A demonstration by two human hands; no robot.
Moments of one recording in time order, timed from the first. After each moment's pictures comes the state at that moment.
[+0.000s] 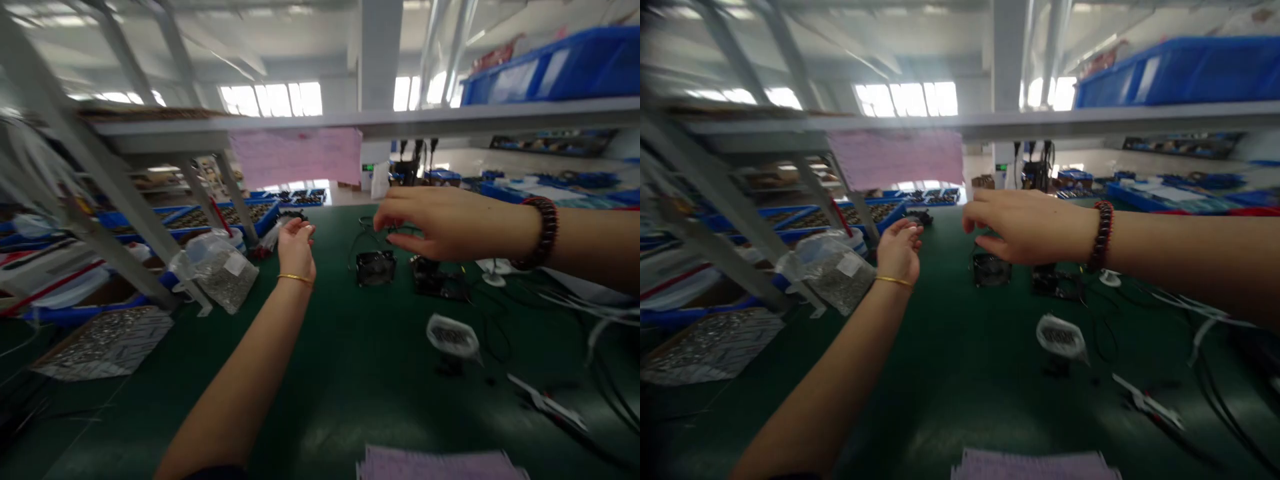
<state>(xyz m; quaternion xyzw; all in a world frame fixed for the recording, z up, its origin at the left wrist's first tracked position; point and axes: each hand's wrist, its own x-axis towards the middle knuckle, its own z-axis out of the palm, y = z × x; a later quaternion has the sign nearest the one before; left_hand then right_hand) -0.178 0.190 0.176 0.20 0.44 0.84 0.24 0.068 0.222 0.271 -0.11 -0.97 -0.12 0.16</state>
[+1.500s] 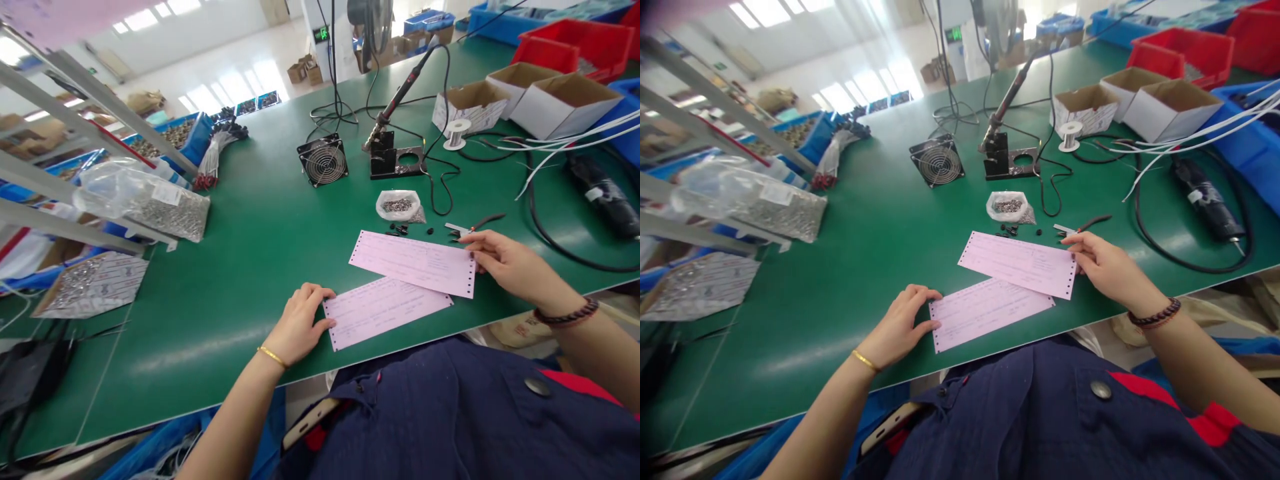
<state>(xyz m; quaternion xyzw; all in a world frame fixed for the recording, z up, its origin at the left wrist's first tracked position) -0.099 -0.029 0.019 0.70 0.66 0.08 0.25 0.292 0.099 -0.012 -0.55 -0.67 0.41 0.28</state>
